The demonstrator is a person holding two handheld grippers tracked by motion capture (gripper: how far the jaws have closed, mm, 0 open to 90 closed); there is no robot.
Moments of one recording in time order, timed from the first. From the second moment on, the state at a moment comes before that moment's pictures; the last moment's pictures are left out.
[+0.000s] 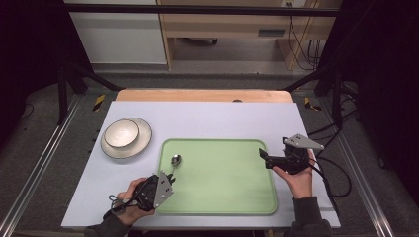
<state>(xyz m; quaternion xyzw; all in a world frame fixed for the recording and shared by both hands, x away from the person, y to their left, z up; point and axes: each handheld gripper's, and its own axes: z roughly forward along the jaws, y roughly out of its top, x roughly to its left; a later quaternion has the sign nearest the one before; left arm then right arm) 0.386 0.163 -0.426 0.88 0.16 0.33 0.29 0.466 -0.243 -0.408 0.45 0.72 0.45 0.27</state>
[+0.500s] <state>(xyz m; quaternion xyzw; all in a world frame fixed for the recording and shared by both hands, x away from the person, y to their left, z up) 0.387 0.158 -0.432 0.90 0.14 0.32 0.27 0.466 -0.243 -0.408 0.45 0.72 0.45 0.27</state>
